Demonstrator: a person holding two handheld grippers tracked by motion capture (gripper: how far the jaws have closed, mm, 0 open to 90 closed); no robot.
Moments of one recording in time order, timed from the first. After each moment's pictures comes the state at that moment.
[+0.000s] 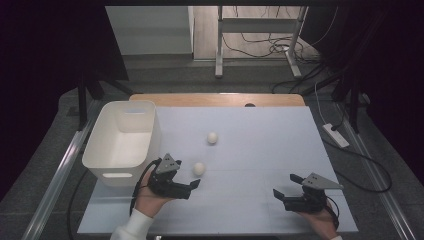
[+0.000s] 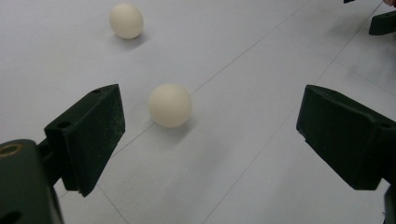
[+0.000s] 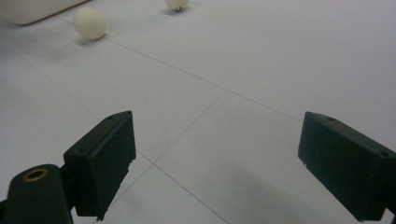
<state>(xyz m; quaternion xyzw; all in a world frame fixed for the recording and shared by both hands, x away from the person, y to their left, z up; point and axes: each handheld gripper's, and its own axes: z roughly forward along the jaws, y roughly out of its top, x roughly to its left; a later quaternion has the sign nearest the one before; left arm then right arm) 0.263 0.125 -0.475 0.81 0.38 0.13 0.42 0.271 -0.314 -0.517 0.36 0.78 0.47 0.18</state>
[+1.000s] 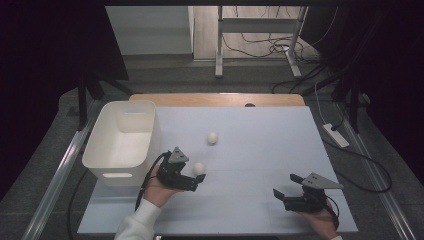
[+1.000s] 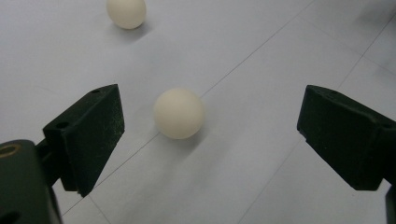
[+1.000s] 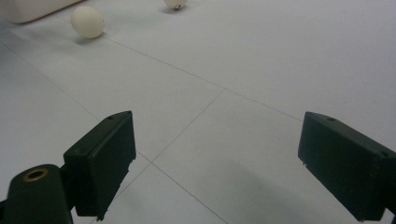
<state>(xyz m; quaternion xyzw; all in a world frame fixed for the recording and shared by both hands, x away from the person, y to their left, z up) 0.292 0.108 -0.482 0.83 0.39 0.12 0.39 0.271 -0.315 -0.517 0.37 0.79 0.47 0.18</state>
